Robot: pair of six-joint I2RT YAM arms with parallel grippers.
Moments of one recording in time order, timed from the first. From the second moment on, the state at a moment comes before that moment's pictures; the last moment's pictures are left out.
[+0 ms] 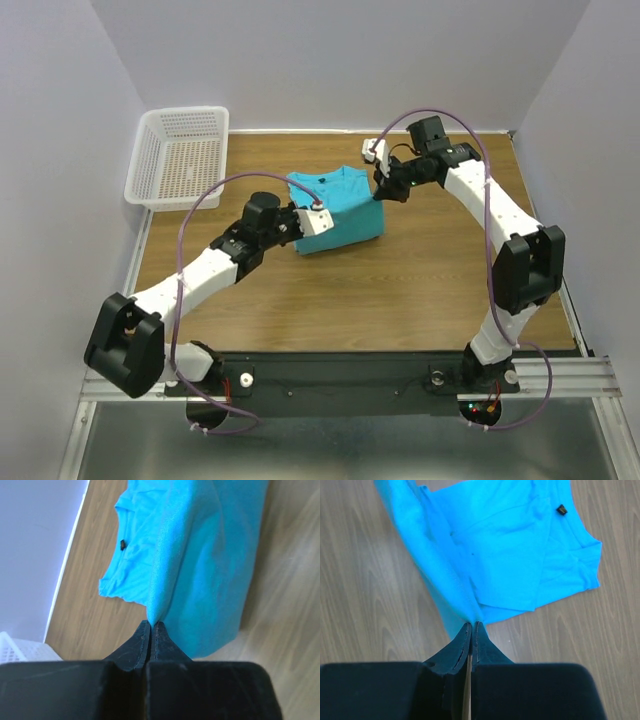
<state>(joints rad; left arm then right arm) -0.58 1.27 0.79 0.01 0.15 0.78 0.31 1.76 1.64 -0.82 -0.68 -0.87</state>
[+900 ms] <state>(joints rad) -0.42 1.63 1.07 0.14 0.23 0.85 0.29 1.98 1.81 -0.63 -0.56 -0.62</state>
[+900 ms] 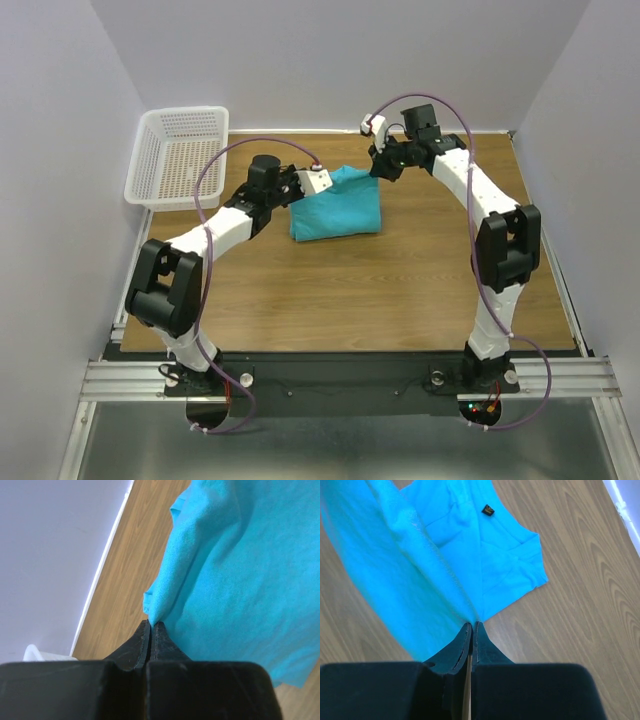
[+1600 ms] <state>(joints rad) -0.37 1.83 1.22 0.17 0.24 0.86 0.28 2.13 1.87 -0.48 -0.50 -0.53</state>
